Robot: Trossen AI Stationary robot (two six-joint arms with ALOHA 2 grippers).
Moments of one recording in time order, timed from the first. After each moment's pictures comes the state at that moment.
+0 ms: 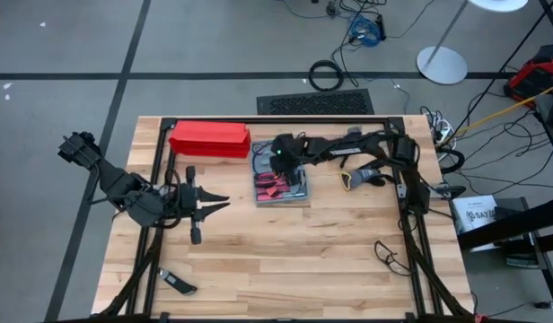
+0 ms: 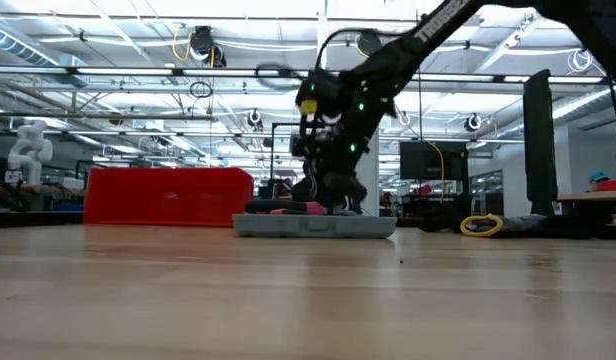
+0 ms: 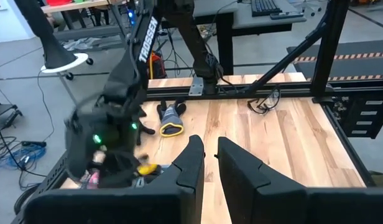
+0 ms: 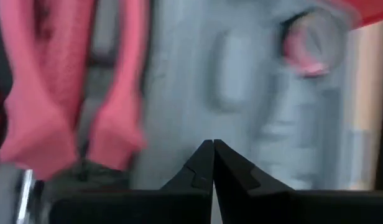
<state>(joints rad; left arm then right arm) -0.63 1.00 1.07 -0.41 -0.76 -0.14 -0.30 2.08 1.39 -0.34 0.10 -0.62</state>
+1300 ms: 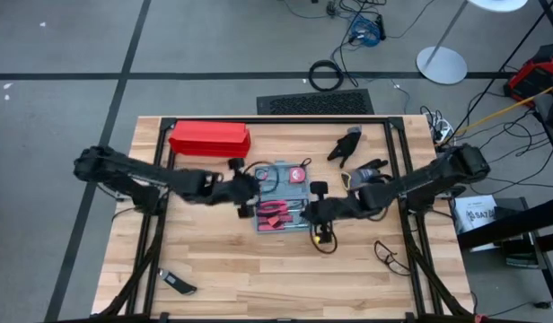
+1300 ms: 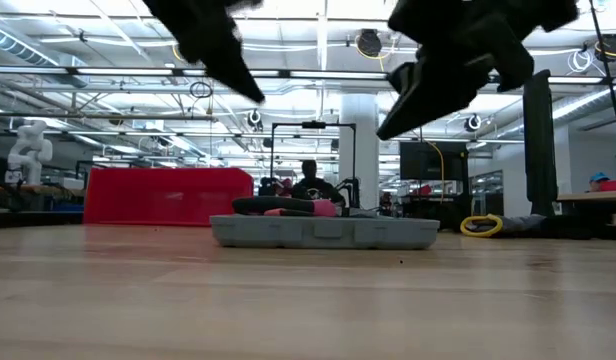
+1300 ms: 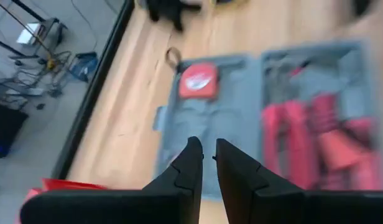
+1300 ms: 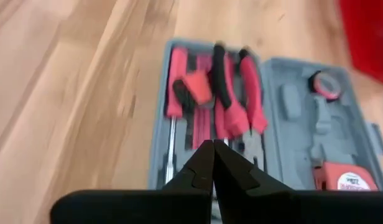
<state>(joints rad) -0.11 1.40 1.00 -0.41 -0.50 0.07 0.26 1.48 0.83 -0.08 0.27 0.00</state>
